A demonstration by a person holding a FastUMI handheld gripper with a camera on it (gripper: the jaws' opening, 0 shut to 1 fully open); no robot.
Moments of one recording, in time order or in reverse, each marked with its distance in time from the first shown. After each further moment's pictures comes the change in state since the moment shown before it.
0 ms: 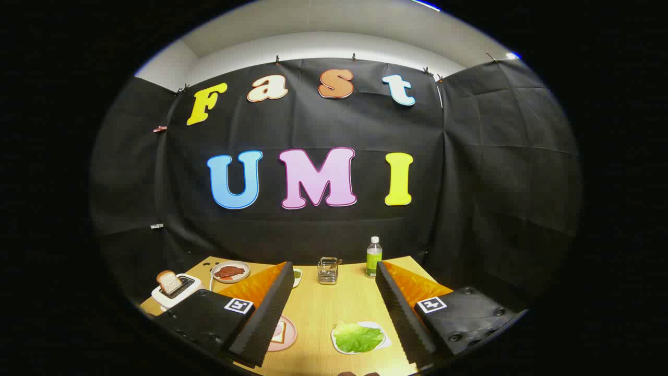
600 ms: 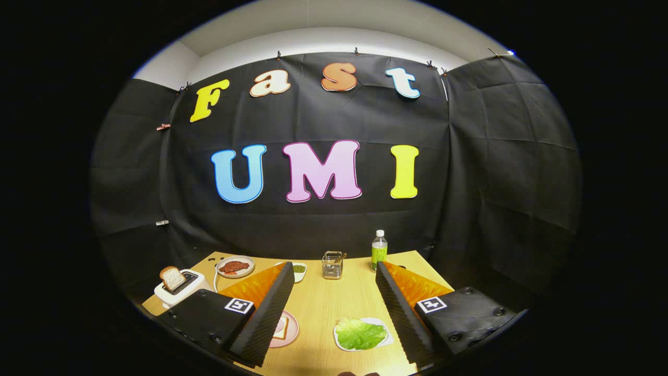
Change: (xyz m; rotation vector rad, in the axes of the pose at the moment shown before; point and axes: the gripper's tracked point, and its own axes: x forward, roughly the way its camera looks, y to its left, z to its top) arm 0.005 -0.005 -0.010 0.006 0.034 0.035
